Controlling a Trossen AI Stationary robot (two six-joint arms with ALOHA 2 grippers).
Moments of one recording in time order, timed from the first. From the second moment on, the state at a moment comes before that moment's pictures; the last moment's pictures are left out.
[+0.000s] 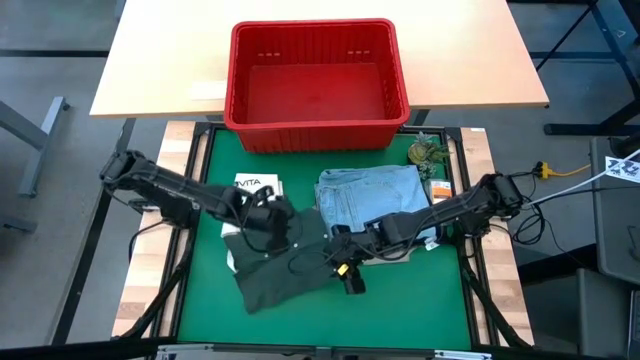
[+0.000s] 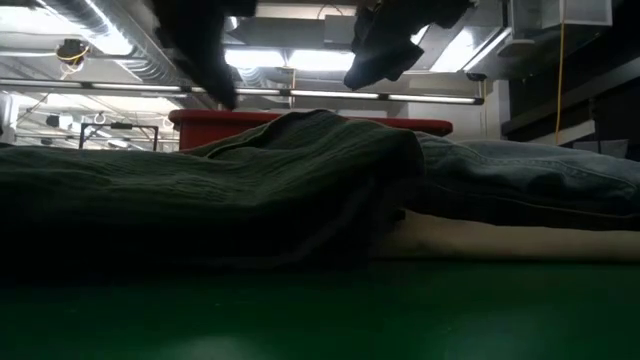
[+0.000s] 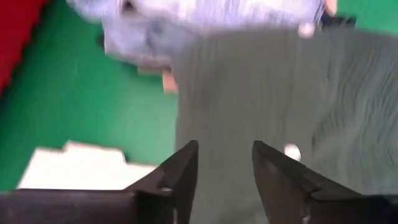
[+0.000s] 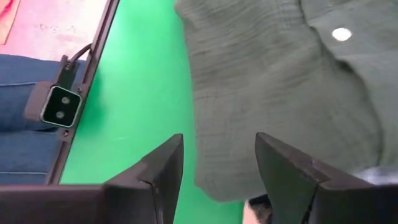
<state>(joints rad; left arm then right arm) -0.24 1.44 1.11 -0.74 -0.34 -0.50 0.05 1.76 1.36 -0.51 -0.10 0.17</state>
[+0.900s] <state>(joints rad) 0.18 1.52 1.11 -0.51 0.18 0.25 0.15 1.76 1.35 -0.63 0.19 0.65</state>
